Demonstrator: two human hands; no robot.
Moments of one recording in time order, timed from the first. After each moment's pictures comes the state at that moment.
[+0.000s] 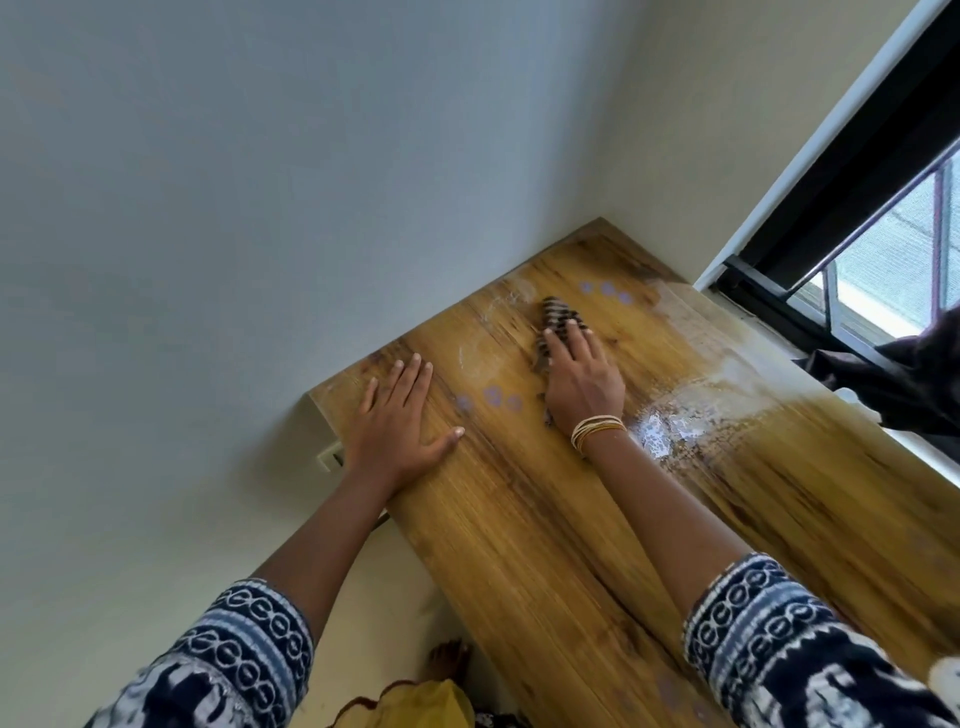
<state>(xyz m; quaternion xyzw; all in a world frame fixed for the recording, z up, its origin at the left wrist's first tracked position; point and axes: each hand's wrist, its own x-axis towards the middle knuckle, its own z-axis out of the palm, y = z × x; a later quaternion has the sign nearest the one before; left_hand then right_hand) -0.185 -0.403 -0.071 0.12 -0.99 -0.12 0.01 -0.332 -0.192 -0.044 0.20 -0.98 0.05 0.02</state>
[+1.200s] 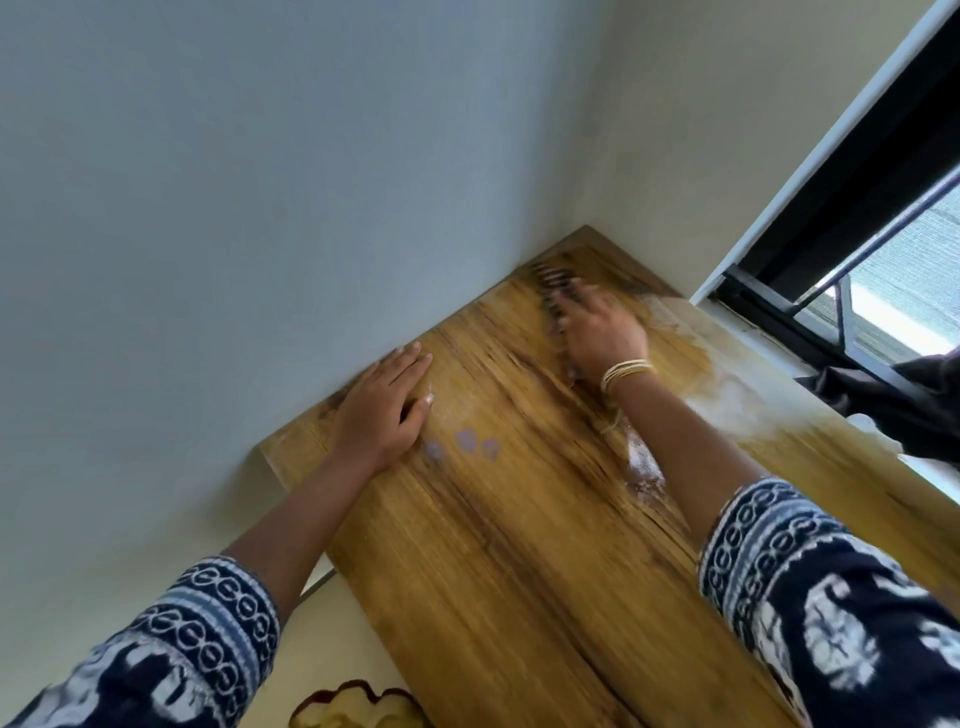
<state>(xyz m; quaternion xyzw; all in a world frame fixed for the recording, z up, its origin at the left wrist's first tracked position) -0.267 -0.421 -0.065 0.07 -0.97 -0.22 0.07 -0.475 -0.174 -0.044 0.27 -0.96 -0.02 0.00</state>
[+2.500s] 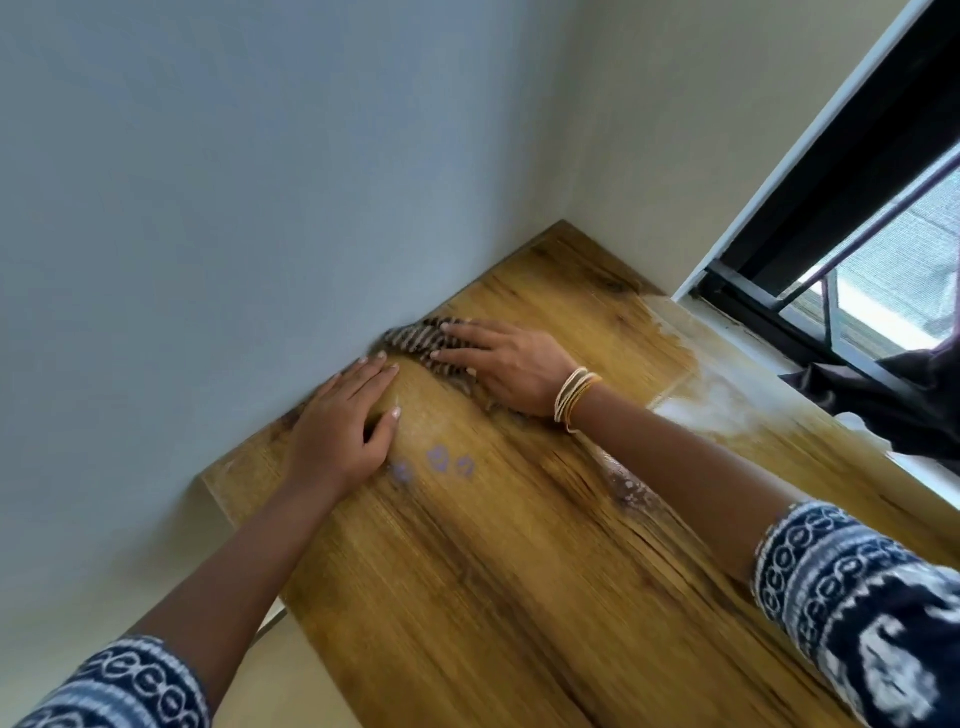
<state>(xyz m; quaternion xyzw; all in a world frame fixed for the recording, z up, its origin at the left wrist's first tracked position) -0.268 -0.417 -0.060 0.07 -0.97 -0.22 0.08 -0.438 -0.213 -0.038 0.57 -0.82 0.00 0.00</state>
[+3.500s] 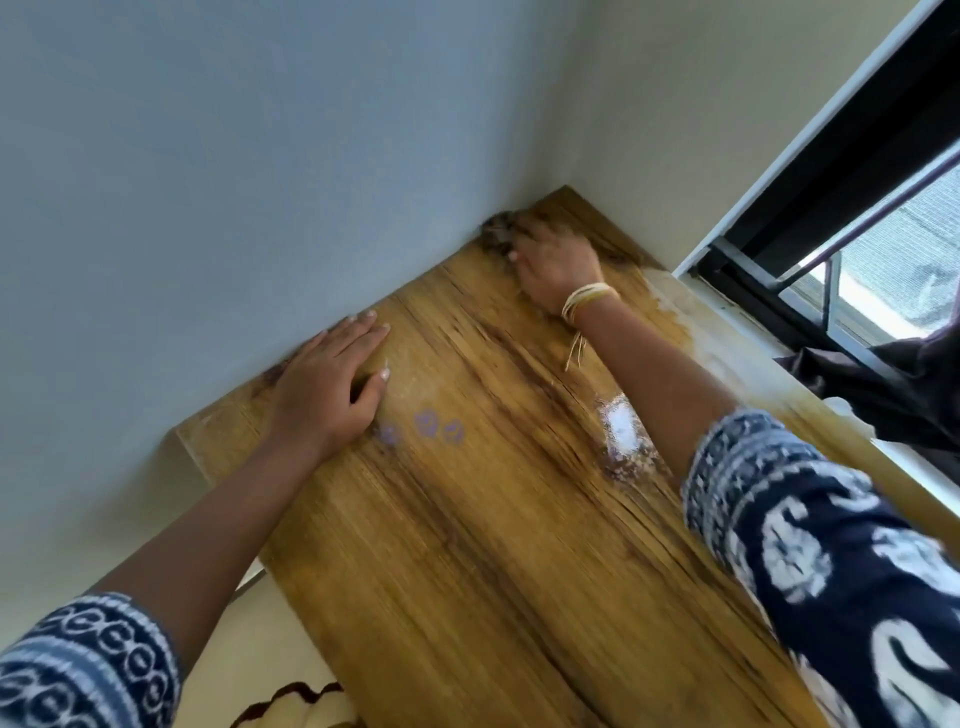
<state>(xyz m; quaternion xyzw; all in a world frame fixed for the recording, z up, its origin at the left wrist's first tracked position) -0.269 -0.418 -0.065 0.07 -0.97 -0.22 0.09 -0.518 -0.210 -0.032 0.34 -0.94 -0.01 0.00</state>
